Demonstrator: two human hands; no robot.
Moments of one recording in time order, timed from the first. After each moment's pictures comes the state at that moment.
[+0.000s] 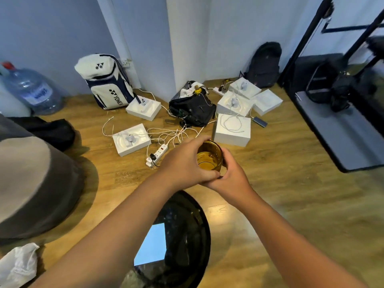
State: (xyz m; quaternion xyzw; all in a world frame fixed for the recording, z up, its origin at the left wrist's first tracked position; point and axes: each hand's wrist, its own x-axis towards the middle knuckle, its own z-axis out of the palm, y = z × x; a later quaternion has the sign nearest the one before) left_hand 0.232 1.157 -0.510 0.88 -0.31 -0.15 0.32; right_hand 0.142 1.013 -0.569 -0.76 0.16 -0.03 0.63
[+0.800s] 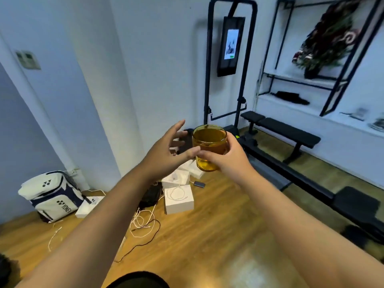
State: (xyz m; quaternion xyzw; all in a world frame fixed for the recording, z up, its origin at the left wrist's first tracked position) left_hand 0.125 1.038 -0.161 0.72 -0.49 -0.10 0.48; right_hand -0.021 0.878 -0.194 -0.75 0.20 -0.31 0.55
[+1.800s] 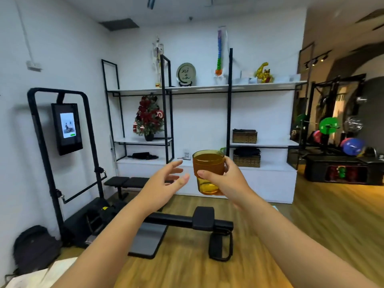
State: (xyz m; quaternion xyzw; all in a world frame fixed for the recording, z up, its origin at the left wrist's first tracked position) left_hand -0.238 0.916 -0.035 0.44 -0.74 -0.26 0.43; right_hand -0.470 0.898 -0.042 -0.60 0.43 -0.56 0.38
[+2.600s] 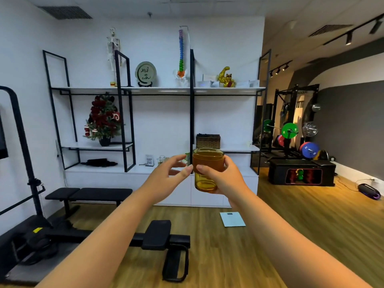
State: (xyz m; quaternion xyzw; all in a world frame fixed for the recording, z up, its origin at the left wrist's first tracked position) left_hand -0.568 0.749 -0.008 0.38 -0.78 -0.26 0.42; right_hand -0.781 0.767 -0.024 -0.55 0.45 -0.61 0.36
